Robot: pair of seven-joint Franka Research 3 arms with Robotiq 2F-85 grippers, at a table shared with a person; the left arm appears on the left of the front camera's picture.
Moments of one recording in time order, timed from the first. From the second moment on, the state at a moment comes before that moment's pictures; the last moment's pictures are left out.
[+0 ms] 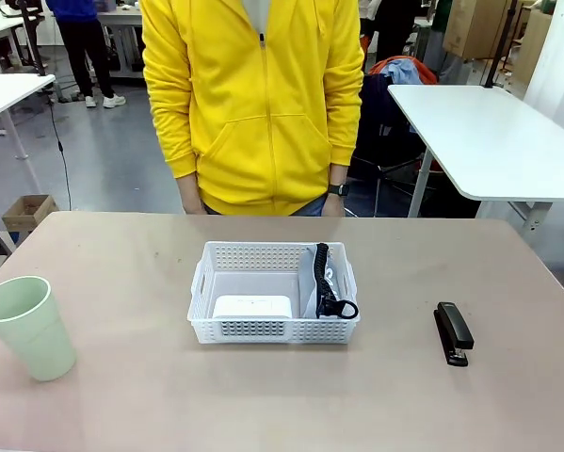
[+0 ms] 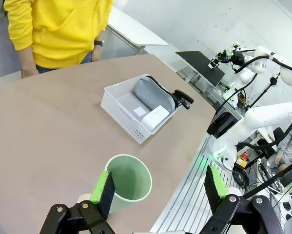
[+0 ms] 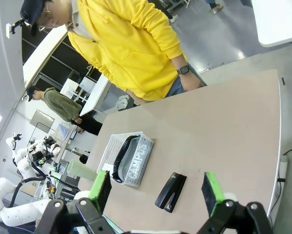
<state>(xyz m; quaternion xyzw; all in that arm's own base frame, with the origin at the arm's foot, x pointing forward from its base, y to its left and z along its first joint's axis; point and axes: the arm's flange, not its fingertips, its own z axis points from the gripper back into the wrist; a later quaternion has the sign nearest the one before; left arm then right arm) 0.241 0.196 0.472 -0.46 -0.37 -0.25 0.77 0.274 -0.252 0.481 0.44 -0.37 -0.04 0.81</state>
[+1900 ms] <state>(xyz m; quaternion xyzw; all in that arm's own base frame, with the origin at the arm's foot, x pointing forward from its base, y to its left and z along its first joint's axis) 0.241 0.197 0.470 -0.46 -0.37 -0.25 0.77 0.367 0.065 0.404 -0.01 -0.02 0.09 1.00</state>
